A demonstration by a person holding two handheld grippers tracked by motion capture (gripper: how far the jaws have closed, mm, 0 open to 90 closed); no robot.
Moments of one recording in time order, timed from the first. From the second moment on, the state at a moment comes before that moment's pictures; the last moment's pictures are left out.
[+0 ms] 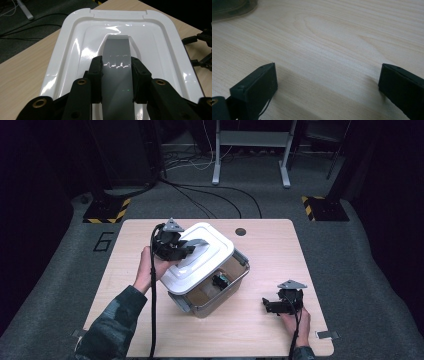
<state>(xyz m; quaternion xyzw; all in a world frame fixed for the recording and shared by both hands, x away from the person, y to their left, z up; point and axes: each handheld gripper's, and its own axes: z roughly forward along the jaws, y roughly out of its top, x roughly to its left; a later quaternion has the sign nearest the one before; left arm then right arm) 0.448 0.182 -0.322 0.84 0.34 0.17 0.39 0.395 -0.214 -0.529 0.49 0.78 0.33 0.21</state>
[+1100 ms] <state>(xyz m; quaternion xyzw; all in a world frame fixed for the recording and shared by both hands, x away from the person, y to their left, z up) 0.445 0.132 -0.368 0.85 0.35 0.14 0.37 0.395 -0.214 -0.529 0.49 0.78 0.33 0.21</state>
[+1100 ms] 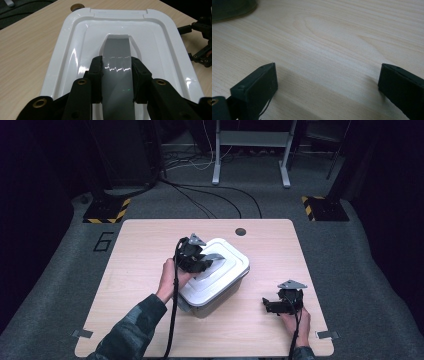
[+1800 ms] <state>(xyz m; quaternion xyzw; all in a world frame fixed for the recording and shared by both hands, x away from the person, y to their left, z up) 0.432 0.128 -0.375 0.86 0.33 0.14 0.36 0.395 -0.214 -0.529 0.49 0.78 0.33 0.21</state>
